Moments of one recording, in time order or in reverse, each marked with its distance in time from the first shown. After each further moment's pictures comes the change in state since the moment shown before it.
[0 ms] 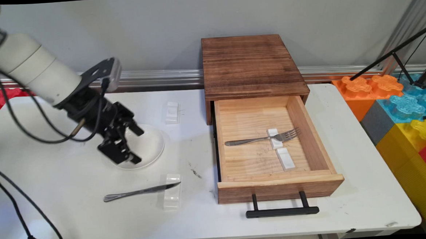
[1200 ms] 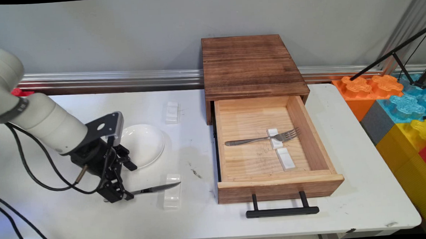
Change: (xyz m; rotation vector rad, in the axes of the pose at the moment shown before) arm -0.063 0.022 0.083 -0.001 -0.104 0.012
